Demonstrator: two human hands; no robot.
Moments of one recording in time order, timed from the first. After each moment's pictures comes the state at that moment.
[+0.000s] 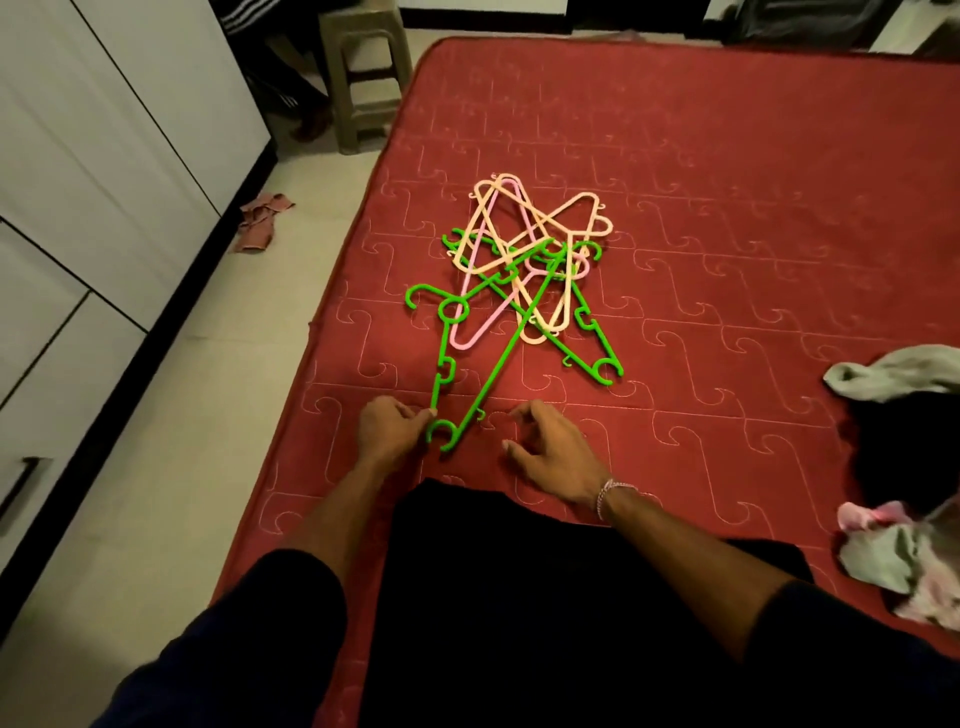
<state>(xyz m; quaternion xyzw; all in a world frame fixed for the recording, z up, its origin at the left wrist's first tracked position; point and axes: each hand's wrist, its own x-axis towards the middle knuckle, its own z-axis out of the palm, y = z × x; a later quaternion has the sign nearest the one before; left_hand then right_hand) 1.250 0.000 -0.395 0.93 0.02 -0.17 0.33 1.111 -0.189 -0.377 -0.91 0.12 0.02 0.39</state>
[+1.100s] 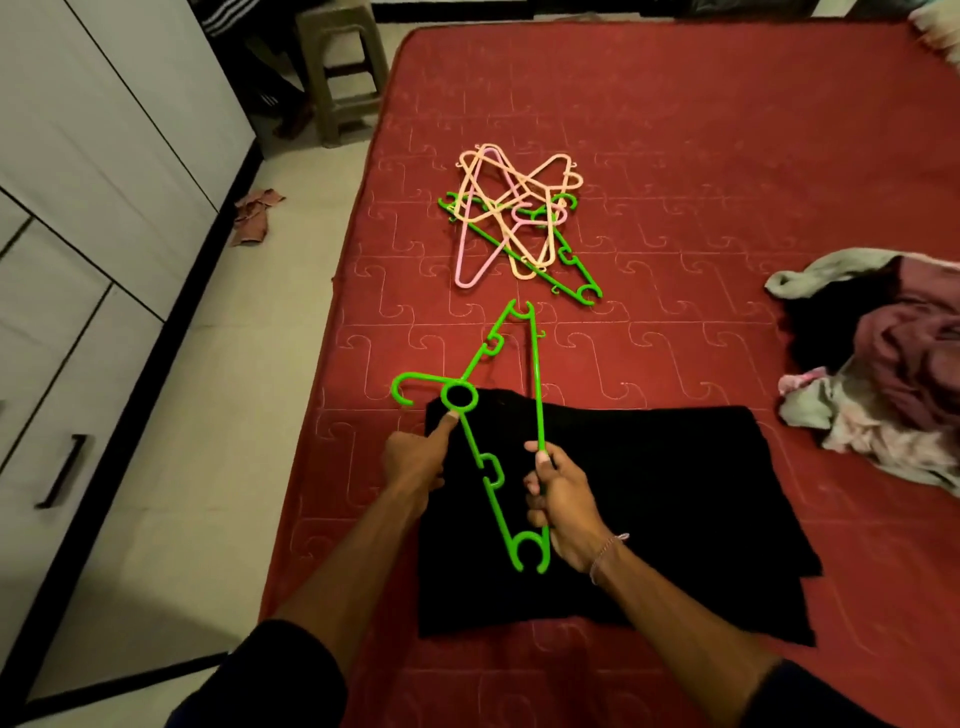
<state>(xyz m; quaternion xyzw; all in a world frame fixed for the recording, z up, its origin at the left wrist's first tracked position) 1.085 0.081 -0.350 0.81 0.17 -0.26 0.50 0.948 -0.040 -0.363 -0.51 0.40 -0.04 0.76</state>
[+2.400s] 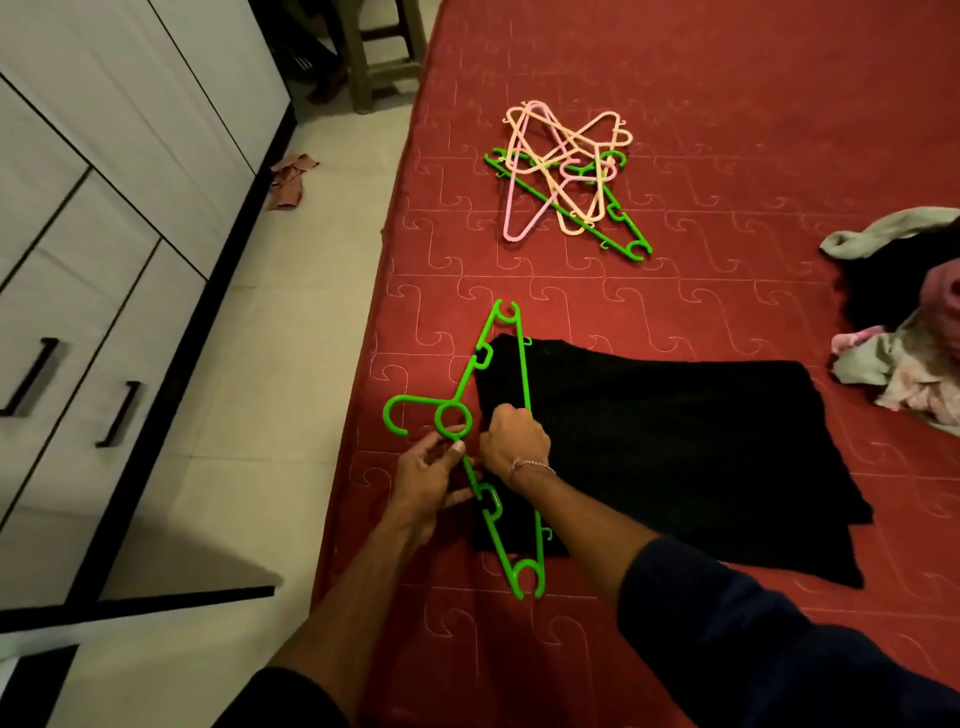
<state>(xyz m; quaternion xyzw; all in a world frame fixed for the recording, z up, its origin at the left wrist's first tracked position) 1.023 0.189 -0.372 0.65 0.12 -0.33 0.67 1.009 0.062 -0.354 -0.89 0.32 0.12 0.31</state>
